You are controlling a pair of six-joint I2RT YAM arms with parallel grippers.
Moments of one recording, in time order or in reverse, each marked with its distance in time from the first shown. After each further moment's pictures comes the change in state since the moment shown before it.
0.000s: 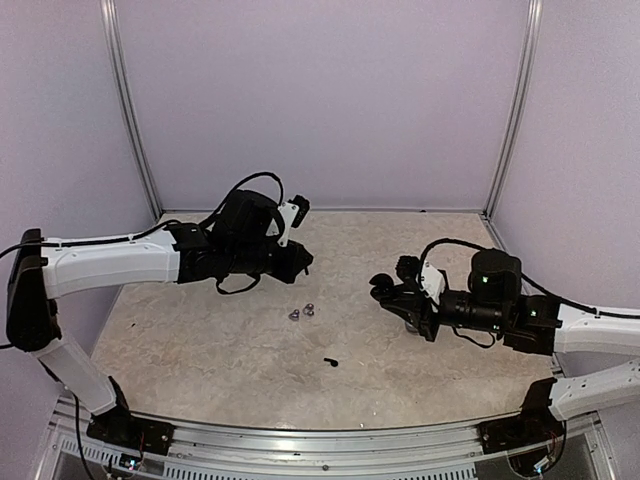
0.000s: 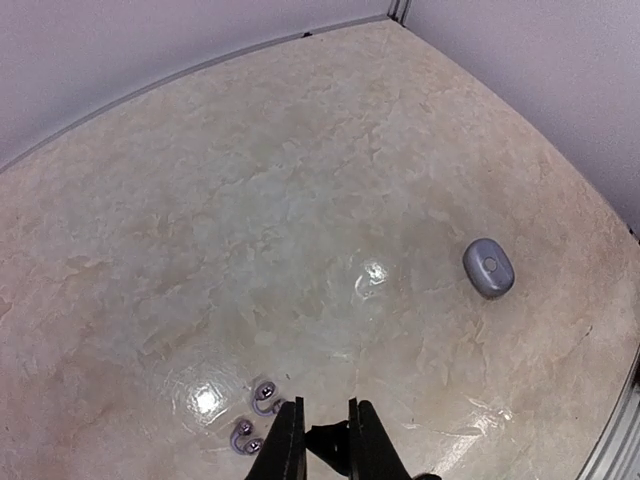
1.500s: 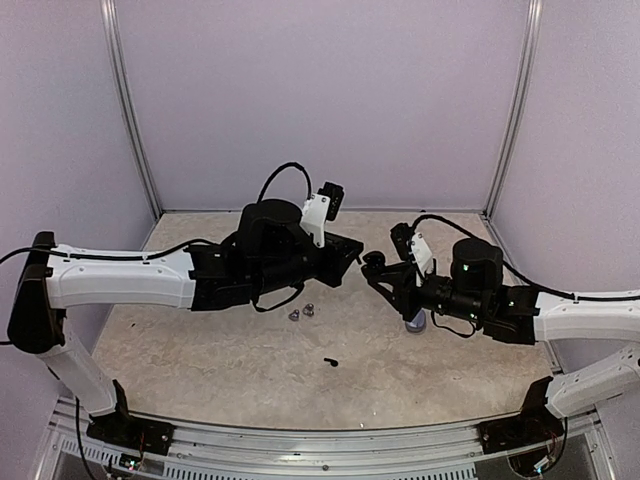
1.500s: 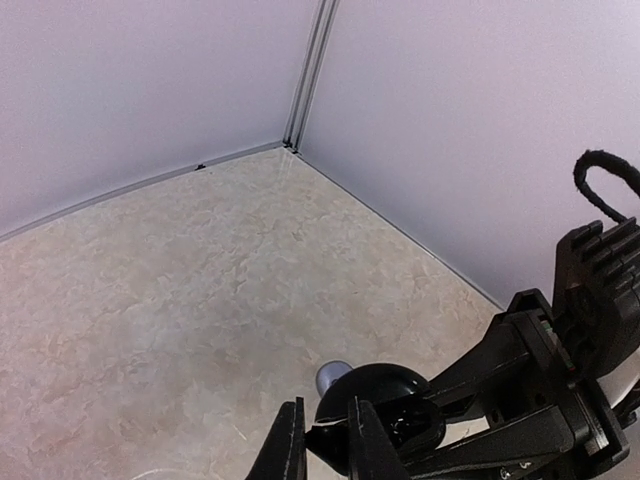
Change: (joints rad) left arm -0.216 0.027 0.018 0.381 -0.118 -0.077; right arm 0.000 0.182 0.079 0.155 0.127 0.369
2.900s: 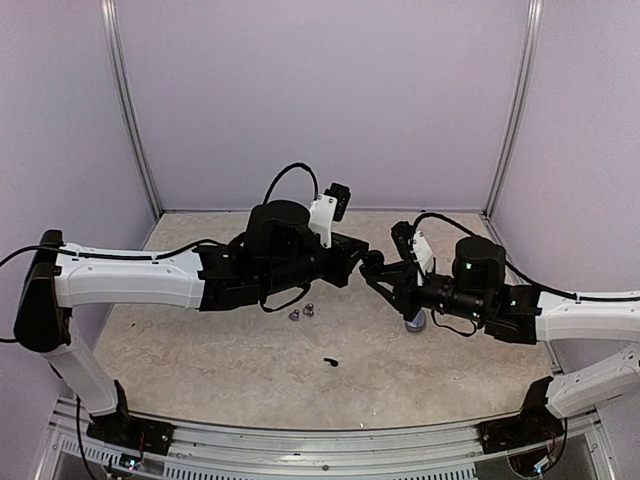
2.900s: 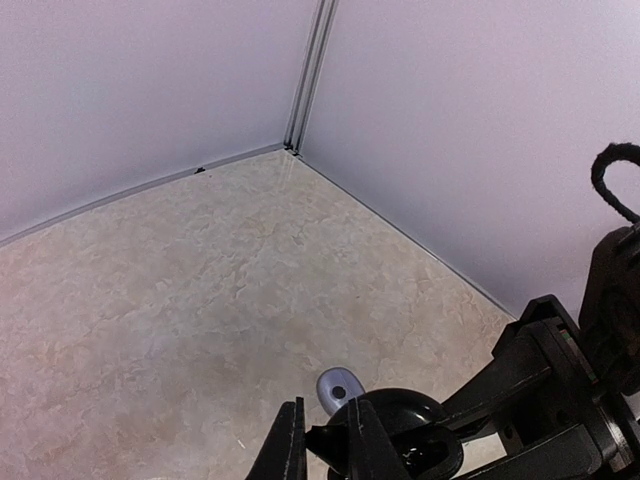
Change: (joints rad) left arm -0.008 0.040 0.029 0.012 -0.012 0.016; right arm 0.000 -0.011 0.005 0.007 -0.043 -0.002
